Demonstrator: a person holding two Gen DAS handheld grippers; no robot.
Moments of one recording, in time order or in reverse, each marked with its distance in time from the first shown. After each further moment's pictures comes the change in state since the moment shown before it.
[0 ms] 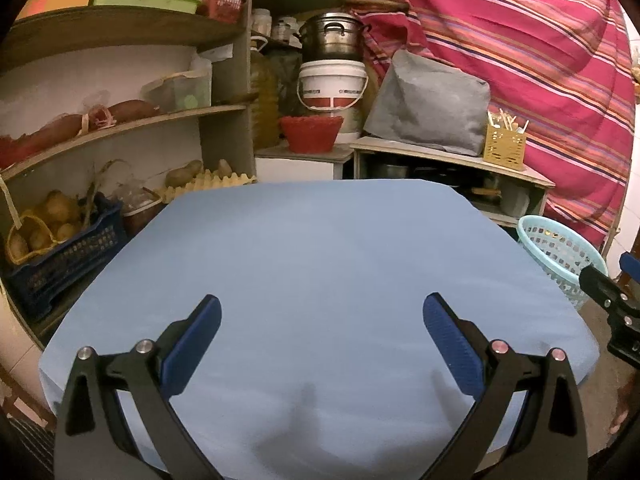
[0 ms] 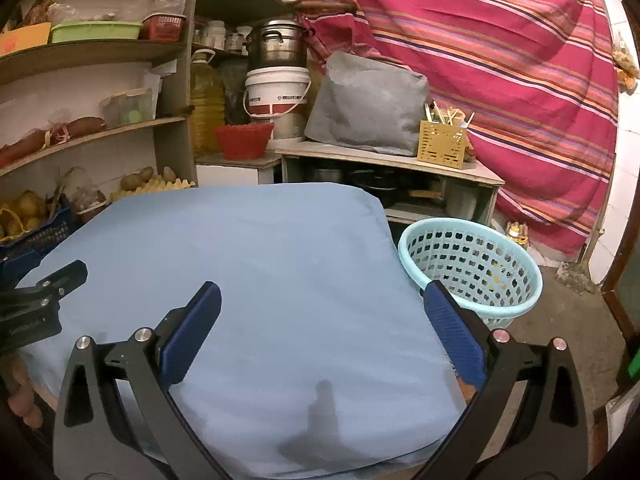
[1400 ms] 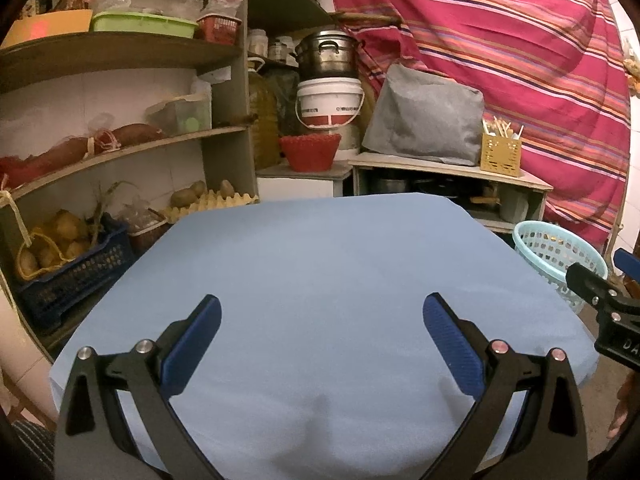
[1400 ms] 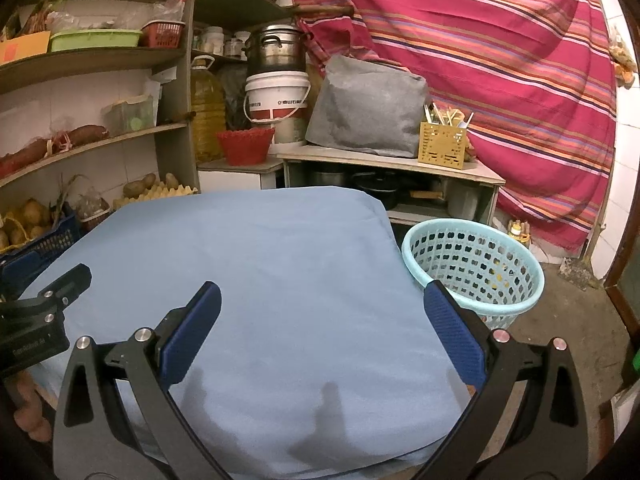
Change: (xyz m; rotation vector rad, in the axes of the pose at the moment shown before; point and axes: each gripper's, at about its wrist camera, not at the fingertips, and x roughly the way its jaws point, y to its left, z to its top) left arm -0.017 -0.020 -0.003 0.039 -0.067 0.024; right arm -0.008 0.004 0.001 0.021 -0.018 0.007
